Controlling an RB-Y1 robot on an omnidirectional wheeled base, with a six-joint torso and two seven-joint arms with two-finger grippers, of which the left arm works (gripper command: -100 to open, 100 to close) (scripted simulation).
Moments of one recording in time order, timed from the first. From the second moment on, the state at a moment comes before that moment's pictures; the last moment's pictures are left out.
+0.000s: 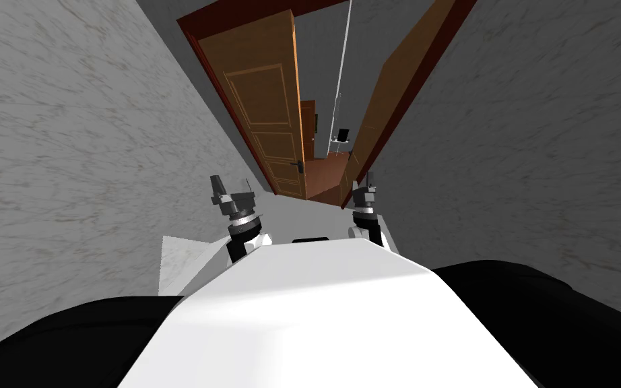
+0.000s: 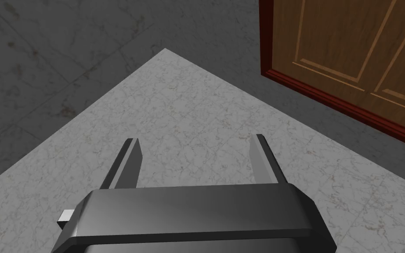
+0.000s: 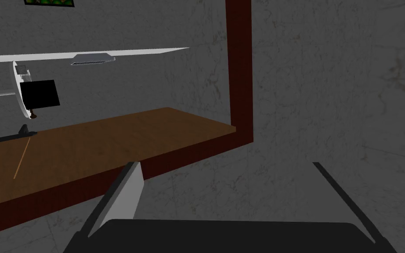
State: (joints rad) arm 0.54 -0.03 -0.07 -2.38 0.07 -0.54 0.06
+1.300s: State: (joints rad) arm 0.35 0.03 -0.07 -2.06 0.08 -0.53 0.05
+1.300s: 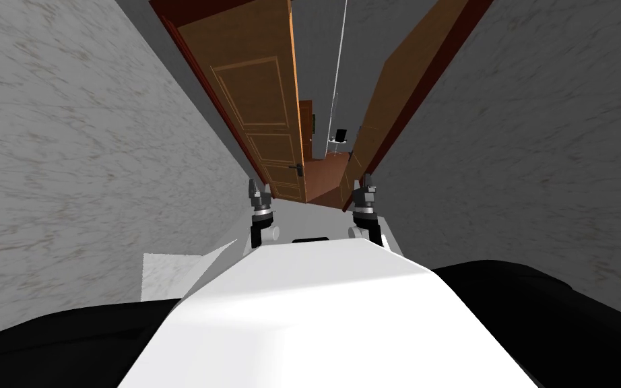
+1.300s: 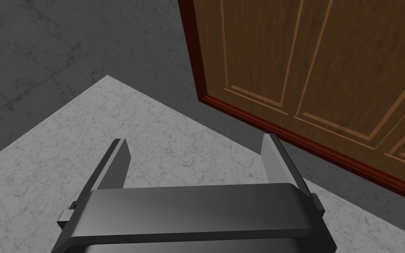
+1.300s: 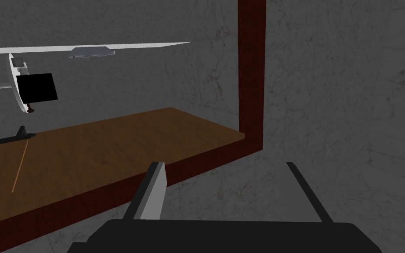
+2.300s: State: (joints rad) arm 0.18 0.06 -0.06 -1.80 0.08 -0.51 0.05
